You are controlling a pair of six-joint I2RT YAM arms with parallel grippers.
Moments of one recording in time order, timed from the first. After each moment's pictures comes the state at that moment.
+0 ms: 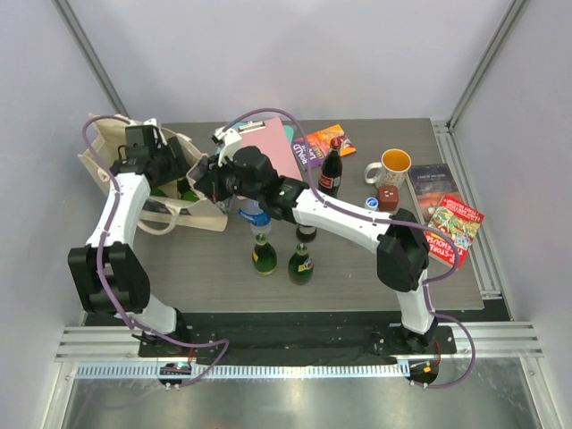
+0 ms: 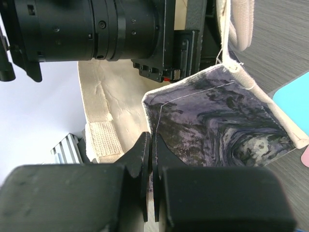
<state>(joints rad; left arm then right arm) 0.09 1.54 1.35 -0.56 0.10 -0.30 0.99 1.99 1.78 0.04 -0.08 0.44</state>
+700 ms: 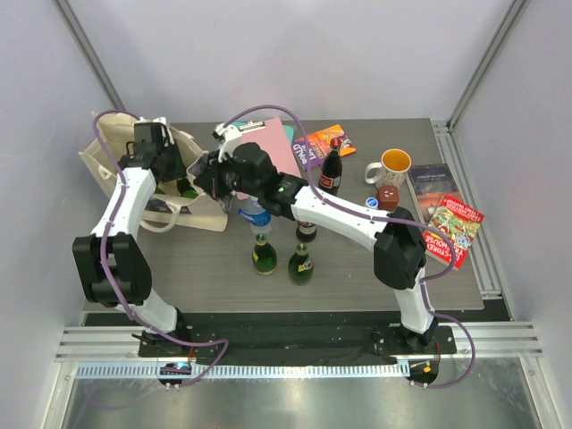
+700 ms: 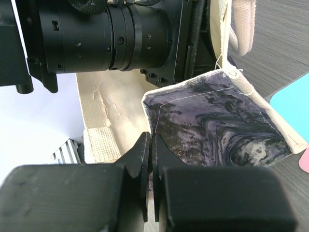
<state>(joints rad) 0.05 1.60 1.38 -0.56 0.04 -0.23 0.96 2.02 1.82 0.03 -0.08 0.45</state>
